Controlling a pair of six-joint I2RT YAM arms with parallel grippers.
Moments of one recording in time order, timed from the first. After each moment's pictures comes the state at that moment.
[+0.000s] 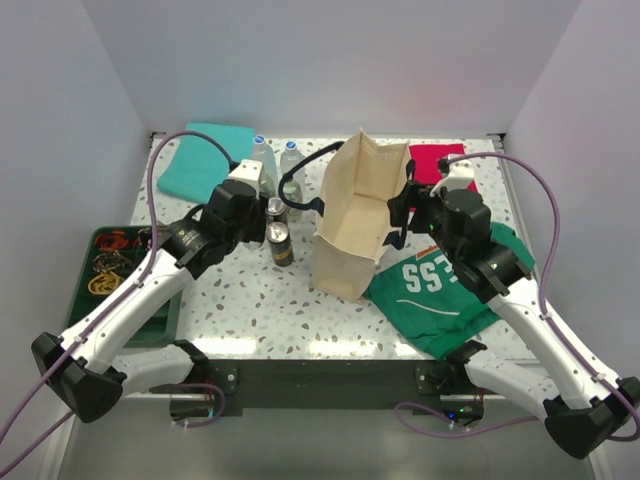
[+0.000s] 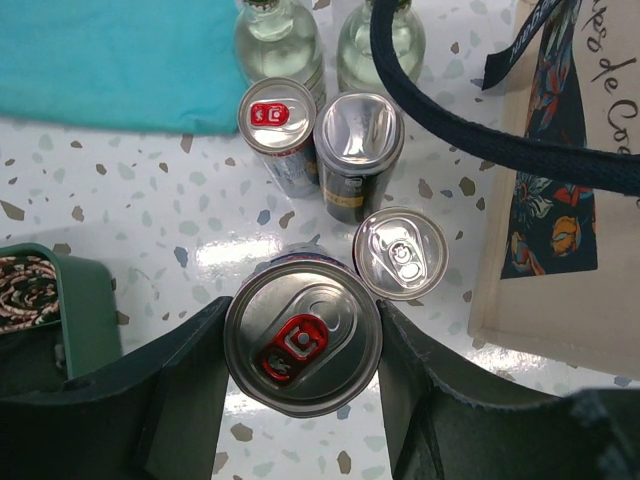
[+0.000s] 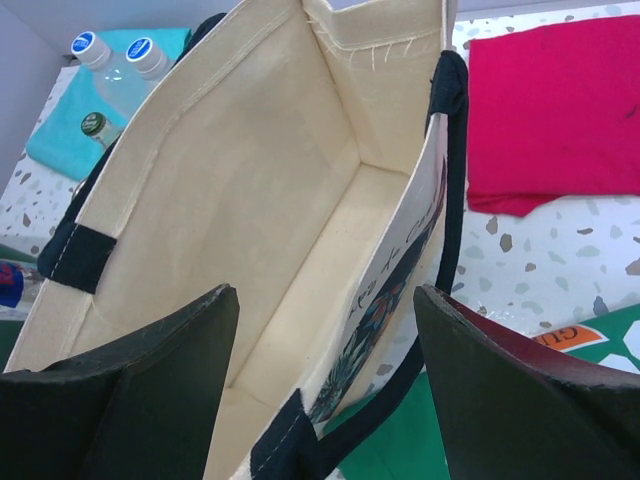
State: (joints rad) left arm -0.63 1.14 1.18 -0.72 -0.42 -0.26; right arm 0.53 0.94 1.02 -0.37 0.27 0.39
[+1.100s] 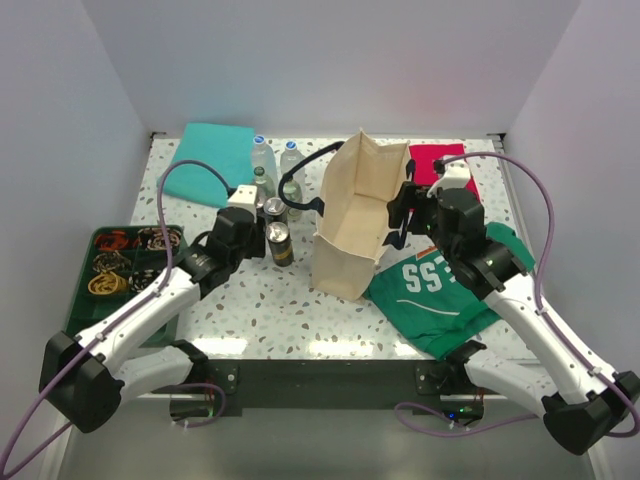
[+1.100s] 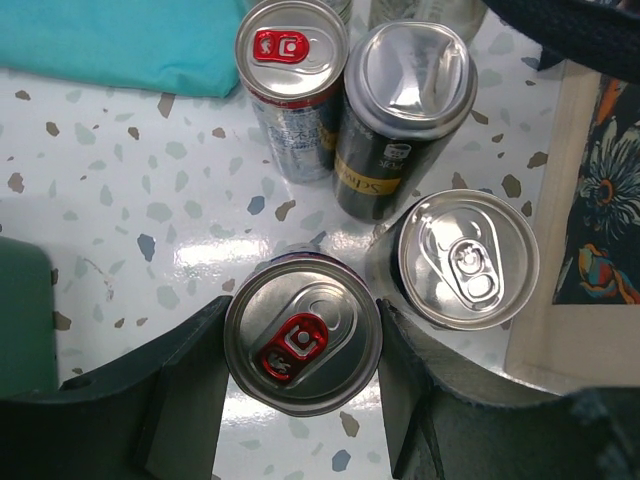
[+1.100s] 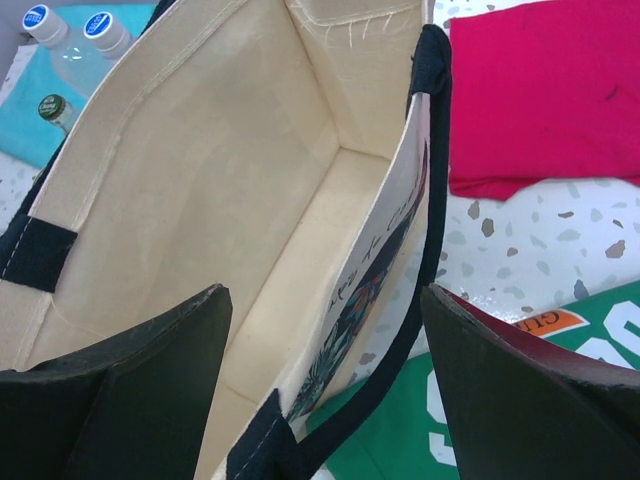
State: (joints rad) left arm -0.57 1.08 0.80 -0.35 -0.40 -0.29; right arm 0.53 0.96 1.01 -0.40 0.30 0.38
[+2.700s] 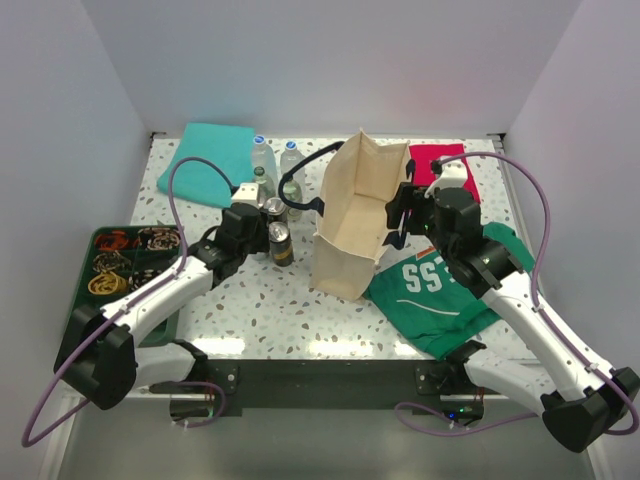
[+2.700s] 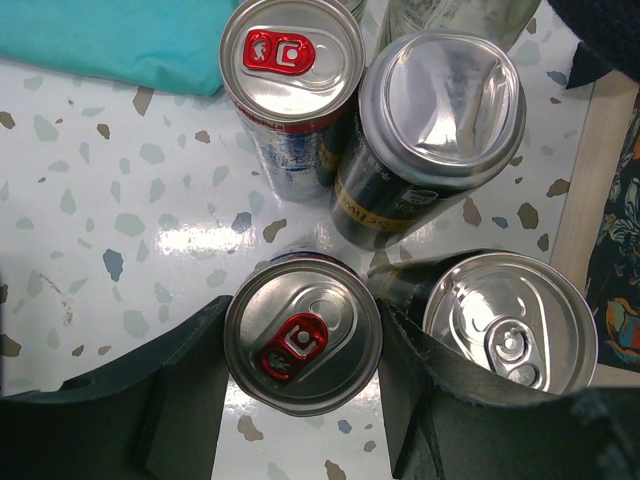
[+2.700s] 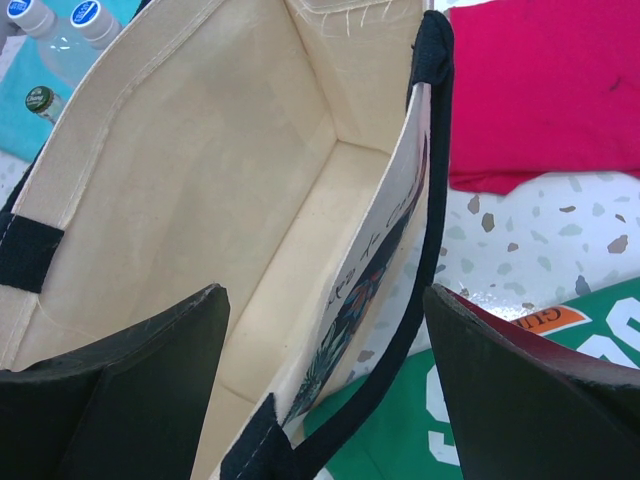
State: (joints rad) left arm -0.52 1.22 0.77 -0.20 -0.38 -0.33; right arm 0.53 0.98 1.01 -0.39 0.30 0.38
